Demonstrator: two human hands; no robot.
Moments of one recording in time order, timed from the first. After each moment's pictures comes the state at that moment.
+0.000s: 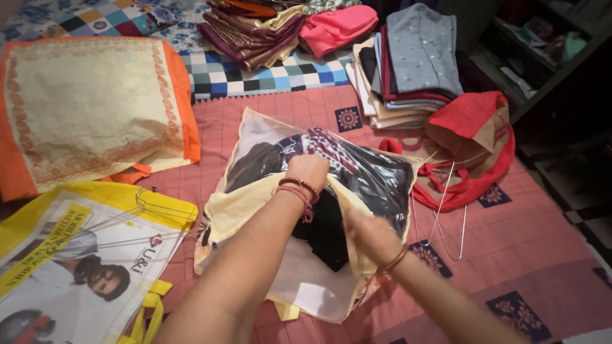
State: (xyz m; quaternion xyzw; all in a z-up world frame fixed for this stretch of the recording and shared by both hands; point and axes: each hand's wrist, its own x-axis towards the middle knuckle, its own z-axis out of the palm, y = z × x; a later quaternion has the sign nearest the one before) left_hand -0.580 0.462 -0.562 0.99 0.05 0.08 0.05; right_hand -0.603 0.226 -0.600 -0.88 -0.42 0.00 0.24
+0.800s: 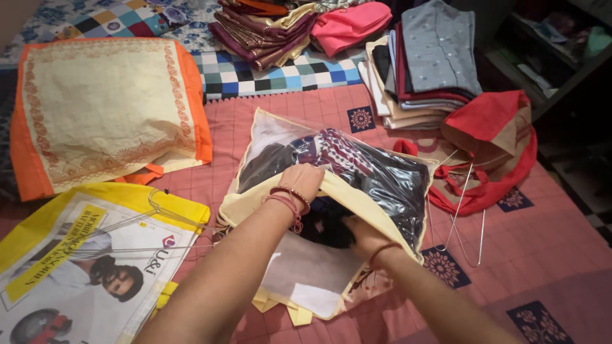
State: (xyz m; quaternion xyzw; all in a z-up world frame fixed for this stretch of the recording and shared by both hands) left_hand -0.615 0.500 -0.570 0.99 0.00 0.09 0.08; right_hand -0.591 0.268 -0.637 -0.92 -0.38 0.13 0.01
